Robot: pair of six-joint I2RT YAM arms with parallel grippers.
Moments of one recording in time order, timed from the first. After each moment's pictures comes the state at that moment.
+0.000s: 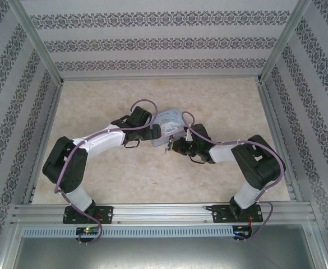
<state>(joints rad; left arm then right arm) -0.56 1.68 1.10 -0.42 -0.05 -0.64 0.50 1.68 0.60 0.34 -0.44 0.84</state>
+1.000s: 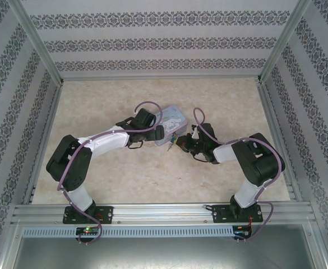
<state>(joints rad) -0.60 1.72 1.10 -0.35 -0.10 -0.64 0.40 1.72 0.55 0.53 -0.53 1.06</state>
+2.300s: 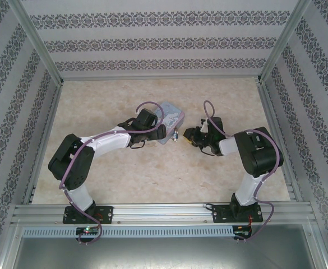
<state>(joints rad) -0.61 1.74 1.09 -0.29 -0.10 -0.65 0.24 1.80 0.62 0.50 -0.62 0.98</state>
